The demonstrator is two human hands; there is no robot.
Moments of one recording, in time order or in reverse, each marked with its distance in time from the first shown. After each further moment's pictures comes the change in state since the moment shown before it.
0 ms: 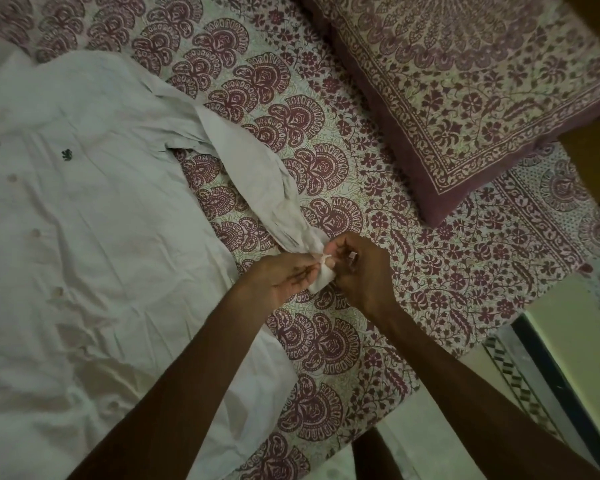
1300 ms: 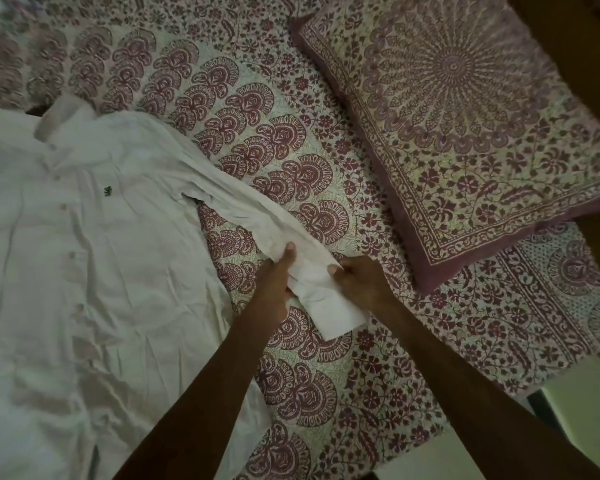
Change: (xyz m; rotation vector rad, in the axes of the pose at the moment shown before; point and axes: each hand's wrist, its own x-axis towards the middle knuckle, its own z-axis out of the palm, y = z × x) left_hand 0.044 0.028 0.030 -0.101 0.211 0.410; right_hand 0.100 0.007 -0.043 -0.188 -0.406 0.182
